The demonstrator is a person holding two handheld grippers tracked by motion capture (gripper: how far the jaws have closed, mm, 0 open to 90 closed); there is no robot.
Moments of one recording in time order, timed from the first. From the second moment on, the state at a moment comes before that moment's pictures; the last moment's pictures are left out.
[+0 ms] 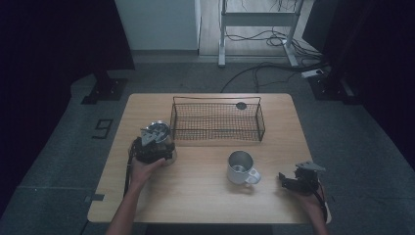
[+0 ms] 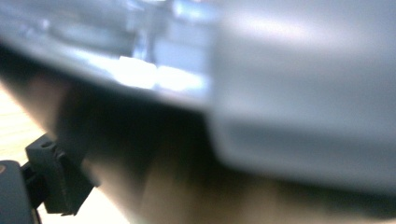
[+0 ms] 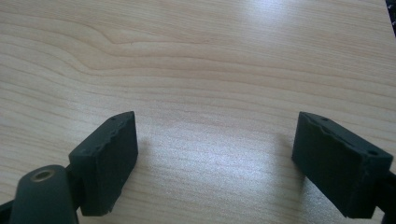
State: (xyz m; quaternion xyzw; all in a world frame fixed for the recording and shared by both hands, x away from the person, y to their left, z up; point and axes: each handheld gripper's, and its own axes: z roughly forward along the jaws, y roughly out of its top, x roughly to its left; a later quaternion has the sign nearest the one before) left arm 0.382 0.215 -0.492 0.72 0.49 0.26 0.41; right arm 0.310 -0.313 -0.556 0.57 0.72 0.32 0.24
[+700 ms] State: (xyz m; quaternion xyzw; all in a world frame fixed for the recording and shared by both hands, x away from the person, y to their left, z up) left arm 0.371 0.218 -0.484 0.72 0.49 0.26 0.42; right arm 0.310 -0.313 -0.556 0.57 0.72 0.32 0.24
